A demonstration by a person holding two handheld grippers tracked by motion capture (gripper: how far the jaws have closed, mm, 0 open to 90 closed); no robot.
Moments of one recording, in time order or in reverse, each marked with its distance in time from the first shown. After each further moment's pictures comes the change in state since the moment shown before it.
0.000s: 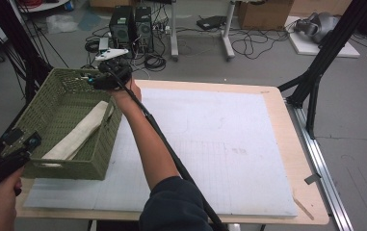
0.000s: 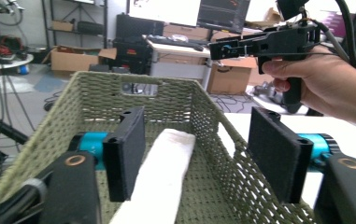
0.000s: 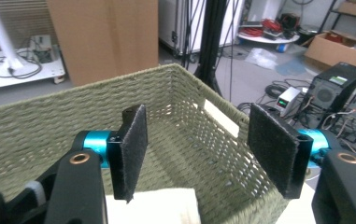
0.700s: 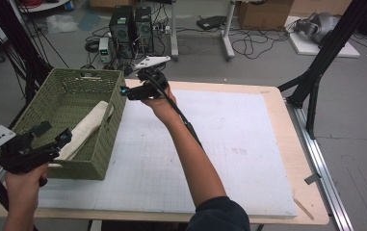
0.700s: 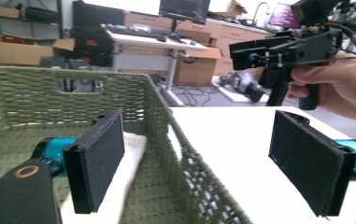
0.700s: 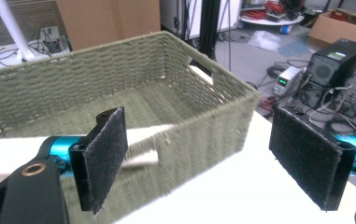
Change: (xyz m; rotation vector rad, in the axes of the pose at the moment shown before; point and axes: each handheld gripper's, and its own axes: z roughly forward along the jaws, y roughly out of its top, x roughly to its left) left arm -0.035 -0.002 0.042 0.038 -0.153 -0.015; right arm -0.037 -0.038 -0.091 0.045 0.020 0.043
